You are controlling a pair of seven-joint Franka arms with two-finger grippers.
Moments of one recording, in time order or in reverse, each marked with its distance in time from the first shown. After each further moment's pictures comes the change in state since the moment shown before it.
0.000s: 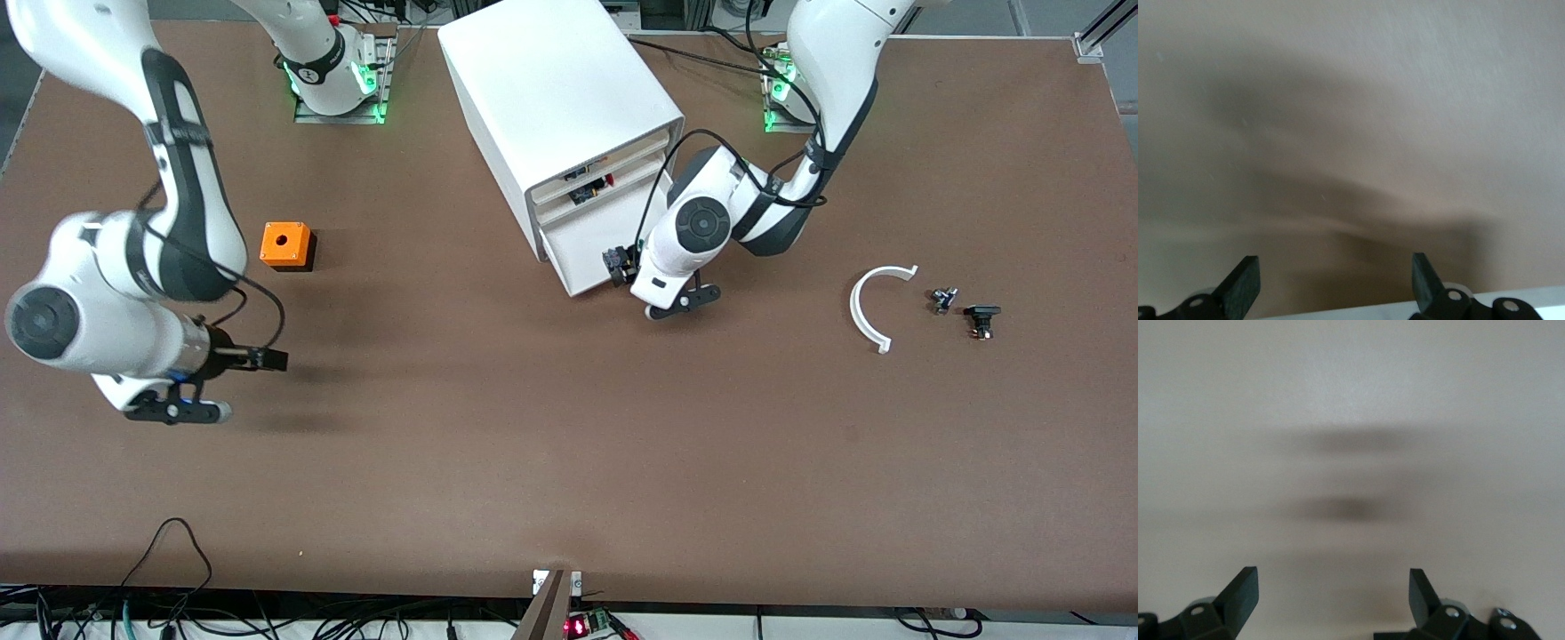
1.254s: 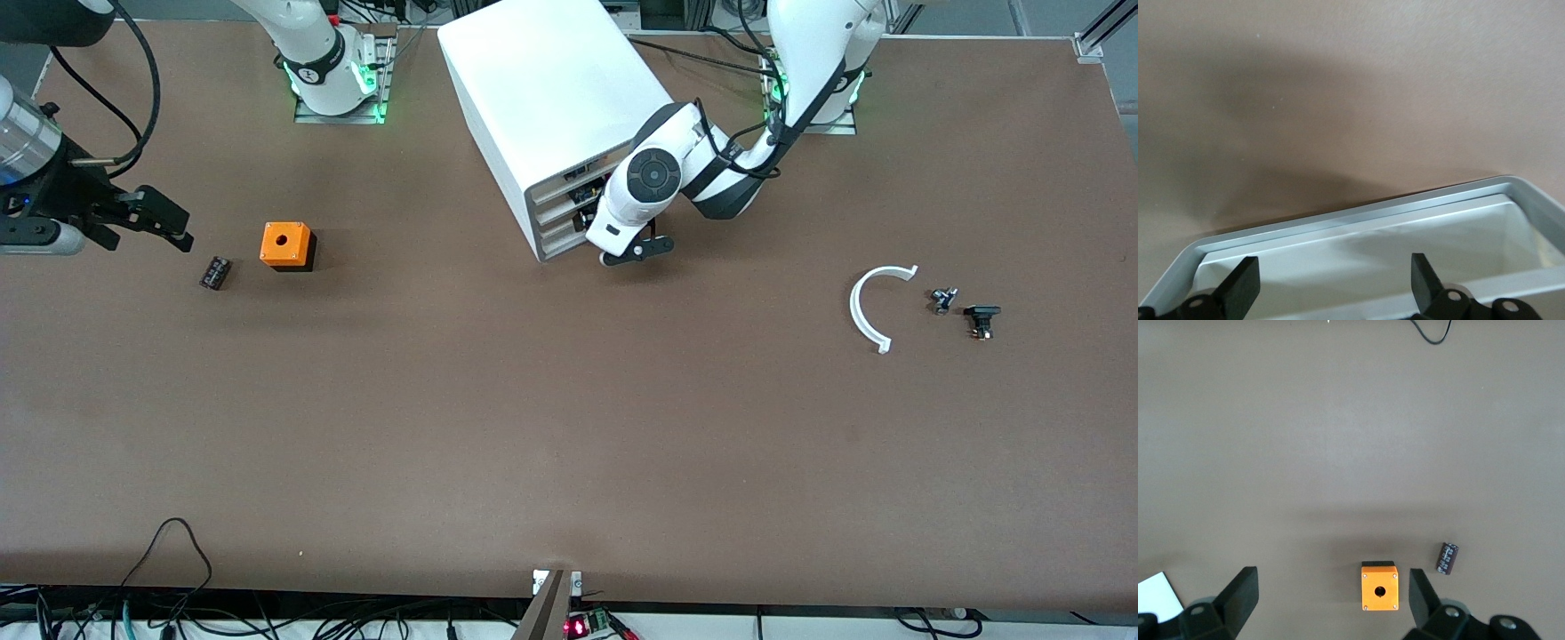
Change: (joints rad) left arm 0.084 -0.020 -0.227 -0.068 -0.002 0.006 -0.062; right arm 0.006 -0.479 -0.004 -0.190 -0.045 -0.115 -0.001
